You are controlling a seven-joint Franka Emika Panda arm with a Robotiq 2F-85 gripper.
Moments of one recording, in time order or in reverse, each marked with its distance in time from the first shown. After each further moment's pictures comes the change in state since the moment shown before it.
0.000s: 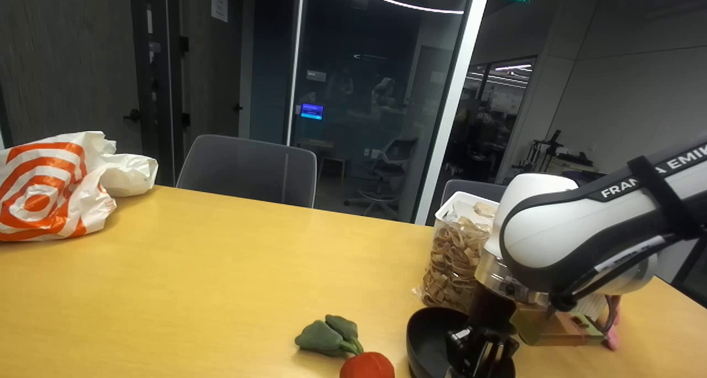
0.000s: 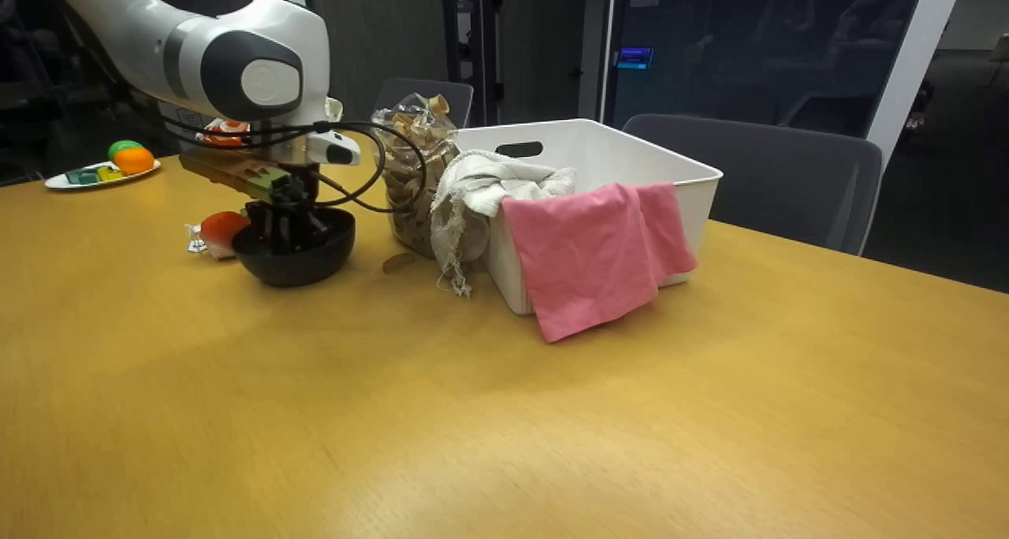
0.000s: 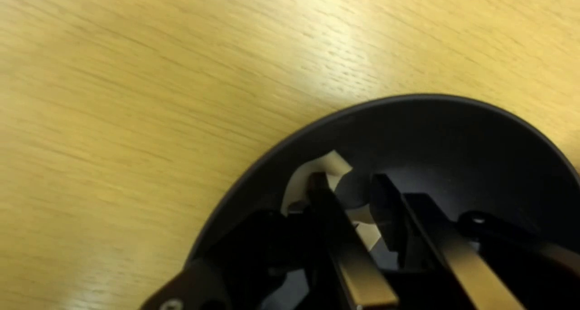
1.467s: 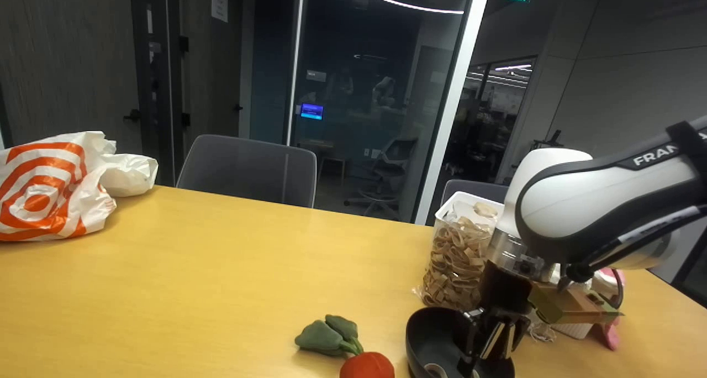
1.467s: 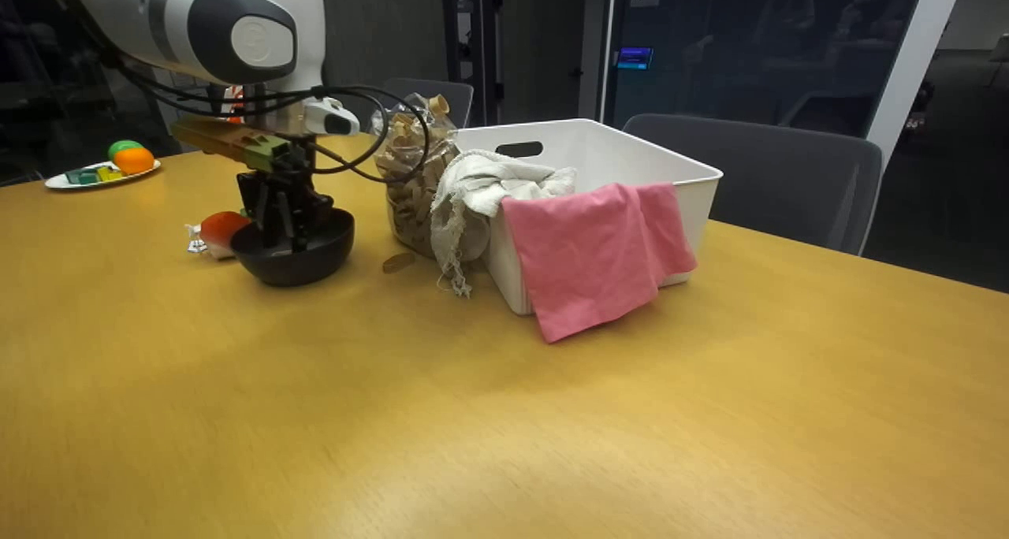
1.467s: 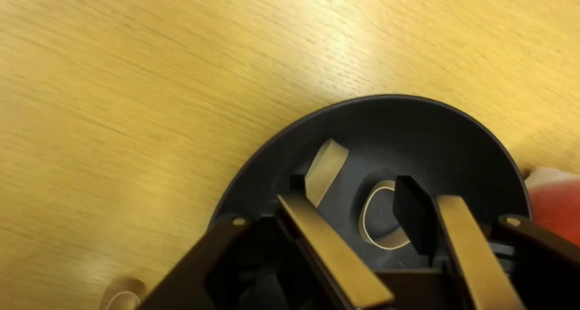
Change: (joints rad) arm -0.009 -0.085 -0.005 0.005 -0.001 -0.082 -0.052
